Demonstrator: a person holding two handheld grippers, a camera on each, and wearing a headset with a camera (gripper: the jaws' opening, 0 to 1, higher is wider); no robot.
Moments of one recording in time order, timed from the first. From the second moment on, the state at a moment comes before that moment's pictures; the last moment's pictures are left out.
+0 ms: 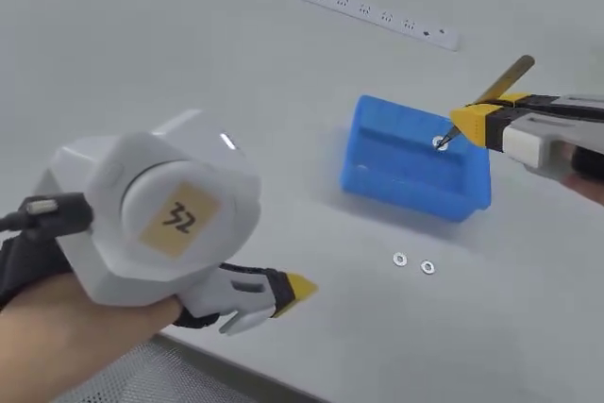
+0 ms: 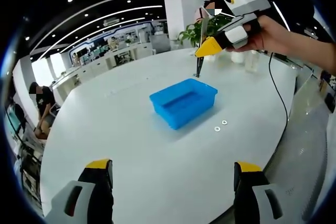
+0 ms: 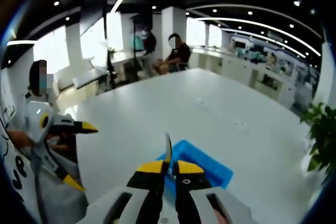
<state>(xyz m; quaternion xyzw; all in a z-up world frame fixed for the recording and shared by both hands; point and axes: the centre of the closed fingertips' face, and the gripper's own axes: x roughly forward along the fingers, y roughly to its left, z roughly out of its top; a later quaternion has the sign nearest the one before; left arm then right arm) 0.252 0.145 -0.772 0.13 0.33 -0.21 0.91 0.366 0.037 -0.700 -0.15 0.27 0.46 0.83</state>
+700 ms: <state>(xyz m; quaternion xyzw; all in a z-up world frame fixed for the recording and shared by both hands) 0.251 0.149 -0.773 0.14 0.33 -0.21 0.91 0.386 0.042 -0.756 -0.16 0.30 0.46 0.82</state>
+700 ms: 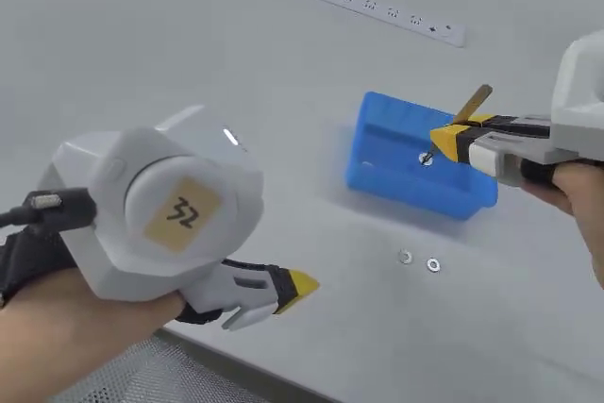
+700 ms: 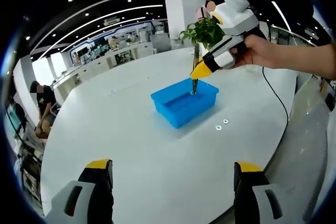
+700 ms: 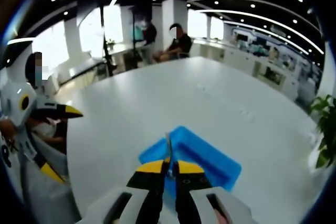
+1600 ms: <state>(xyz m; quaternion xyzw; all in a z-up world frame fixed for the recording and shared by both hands) 0.251 0.150 -0.777 0.14 0.34 -0.21 0.91 0.398 0.047 -0.810 -0.14 0.34 0.45 0.81</state>
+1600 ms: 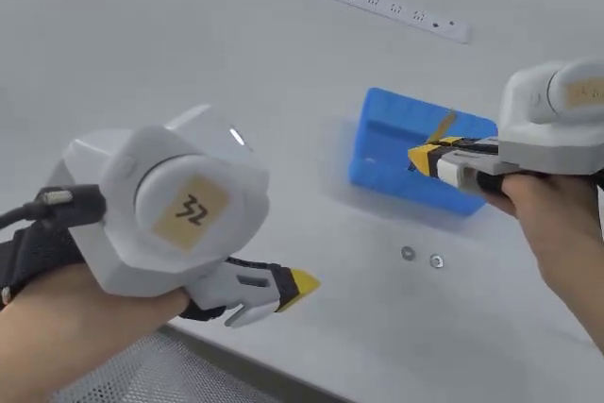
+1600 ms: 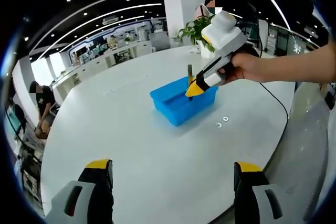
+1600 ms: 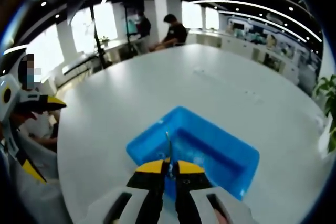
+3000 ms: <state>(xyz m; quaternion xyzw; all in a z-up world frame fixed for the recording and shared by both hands) 0.259 0.154 -0.761 0.15 0.31 -0.20 0.92 0.395 0.040 -0.731 -0.10 0.26 0.43 0.86</state>
